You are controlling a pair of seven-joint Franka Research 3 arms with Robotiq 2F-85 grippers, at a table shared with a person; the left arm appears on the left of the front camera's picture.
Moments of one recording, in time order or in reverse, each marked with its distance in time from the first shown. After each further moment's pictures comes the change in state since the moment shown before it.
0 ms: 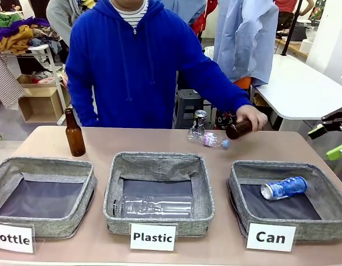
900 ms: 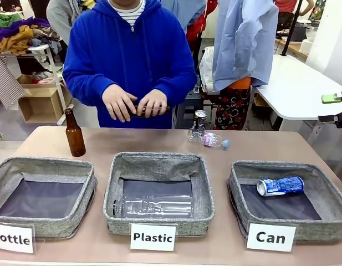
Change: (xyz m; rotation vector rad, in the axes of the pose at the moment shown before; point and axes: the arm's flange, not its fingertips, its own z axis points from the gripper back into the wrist) left arm 0.000 0.000 0.000 0.000 -0.001 0.000; right arm -0.061 -0.076 0.037 0.042 -0.564 -1.086
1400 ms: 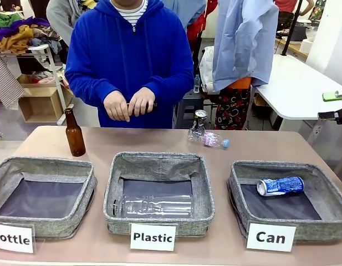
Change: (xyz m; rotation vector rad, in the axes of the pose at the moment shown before) left arm 0.000 0.000 0.000 0.000 0.000 0.000; right arm 0.000 0.016 -0.001 0.009 0.028 0.061
